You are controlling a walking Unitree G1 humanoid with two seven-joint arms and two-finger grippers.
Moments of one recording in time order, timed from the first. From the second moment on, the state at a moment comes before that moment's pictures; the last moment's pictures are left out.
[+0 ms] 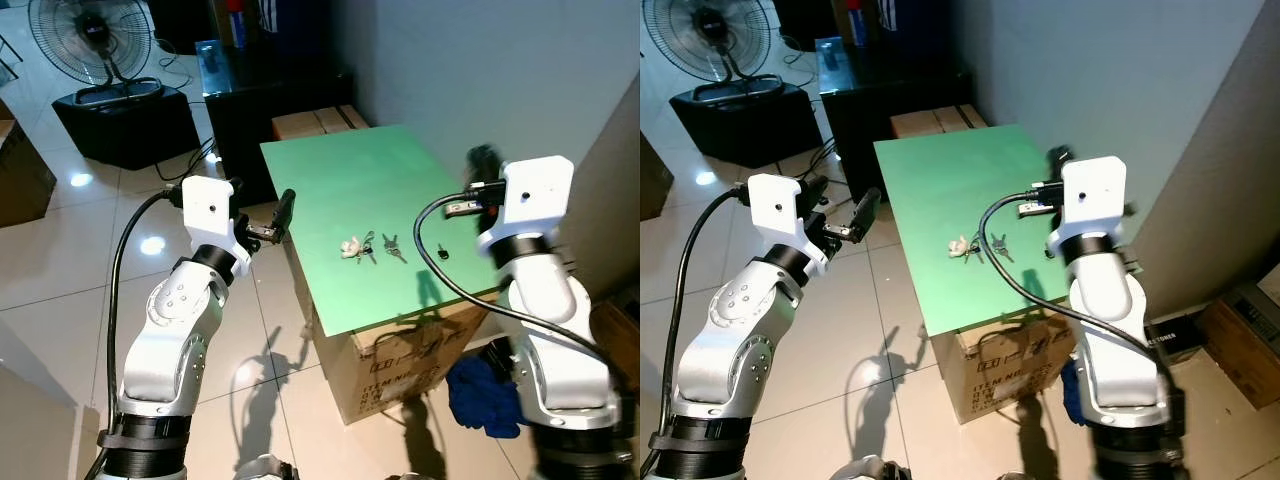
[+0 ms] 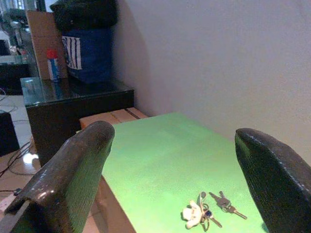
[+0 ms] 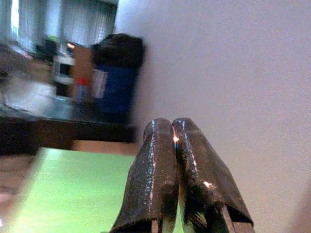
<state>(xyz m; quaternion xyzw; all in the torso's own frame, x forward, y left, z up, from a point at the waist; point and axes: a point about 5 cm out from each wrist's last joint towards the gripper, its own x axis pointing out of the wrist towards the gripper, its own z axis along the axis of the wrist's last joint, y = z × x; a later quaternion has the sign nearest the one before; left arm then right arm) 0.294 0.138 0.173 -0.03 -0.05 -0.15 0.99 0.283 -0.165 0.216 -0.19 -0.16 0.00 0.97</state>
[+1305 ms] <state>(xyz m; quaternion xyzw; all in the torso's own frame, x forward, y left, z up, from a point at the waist) 0.283 0.144 0.159 0.03 -0.04 -0.12 0.99 0.273 -0.130 0.175 -0.13 -0.06 0.16 0.98</state>
